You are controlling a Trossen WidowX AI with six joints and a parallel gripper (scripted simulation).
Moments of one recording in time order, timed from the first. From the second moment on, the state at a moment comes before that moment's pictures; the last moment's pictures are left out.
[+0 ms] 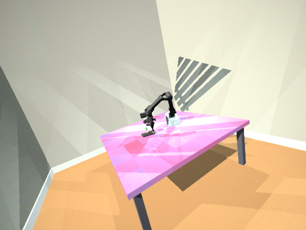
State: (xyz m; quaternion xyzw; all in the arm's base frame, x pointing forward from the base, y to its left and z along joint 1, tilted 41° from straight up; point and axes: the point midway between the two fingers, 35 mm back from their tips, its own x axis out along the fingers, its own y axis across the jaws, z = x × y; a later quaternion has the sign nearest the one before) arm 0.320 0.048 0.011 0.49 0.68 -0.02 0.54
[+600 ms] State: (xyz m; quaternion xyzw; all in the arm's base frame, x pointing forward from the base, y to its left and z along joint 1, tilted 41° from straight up) arm 0.317 0.040 0.023 0.48 0.69 -0.02 0.53
